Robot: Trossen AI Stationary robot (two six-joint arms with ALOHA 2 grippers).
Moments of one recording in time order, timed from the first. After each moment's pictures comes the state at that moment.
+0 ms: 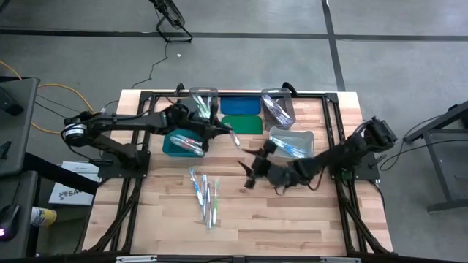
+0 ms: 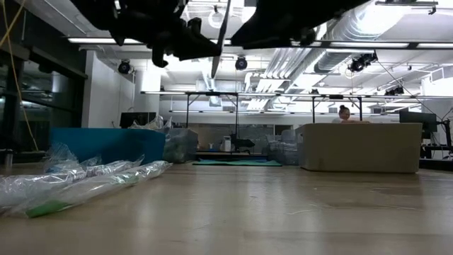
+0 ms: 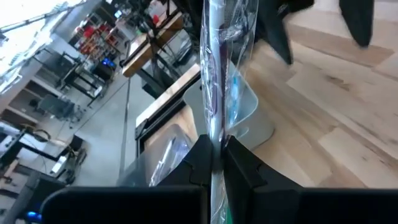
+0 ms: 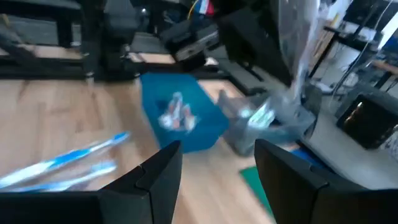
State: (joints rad) left arm 0.30 1.31 0.82 0.26 0.33 0.84; right arm 0.35 1.62 0.90 0.39 0.86 0.05
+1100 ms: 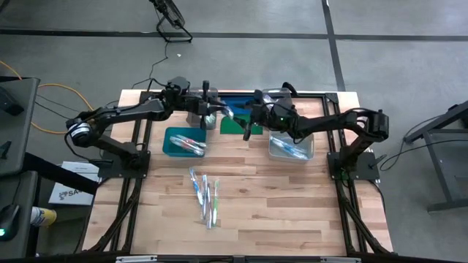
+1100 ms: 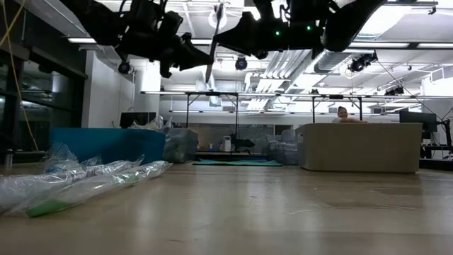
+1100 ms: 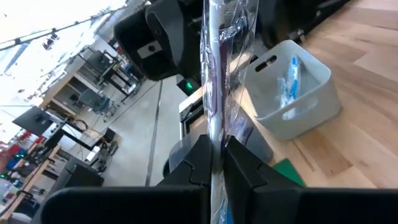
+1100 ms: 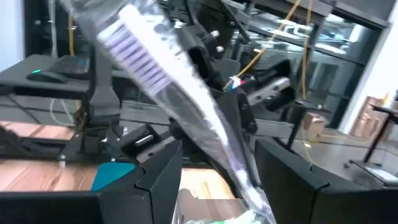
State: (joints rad) left arm 0.60 1.35 0.83 0.40 0.54 0.85; right arm -0.26 1.63 0.90 0.84 -0.02 -0.21
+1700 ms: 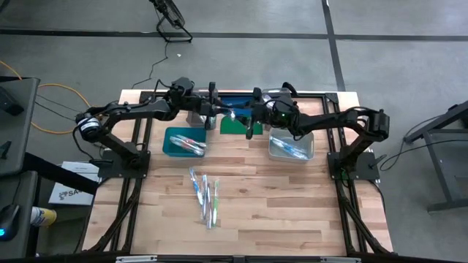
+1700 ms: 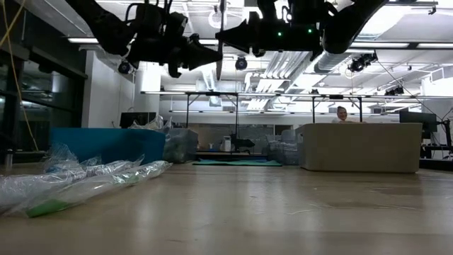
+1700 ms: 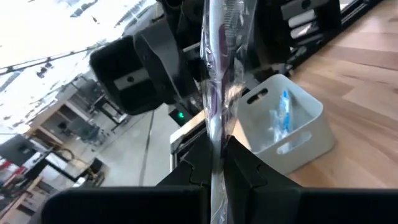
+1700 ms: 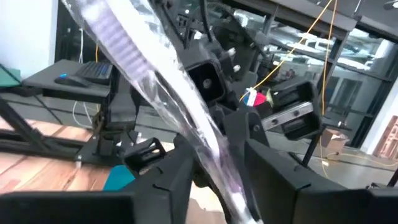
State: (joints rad) left arm 0.59 1.46 0.85 0.58 0.66 0.76; right arm -0.31 1.63 0.90 0.87 -0.17 -0.24
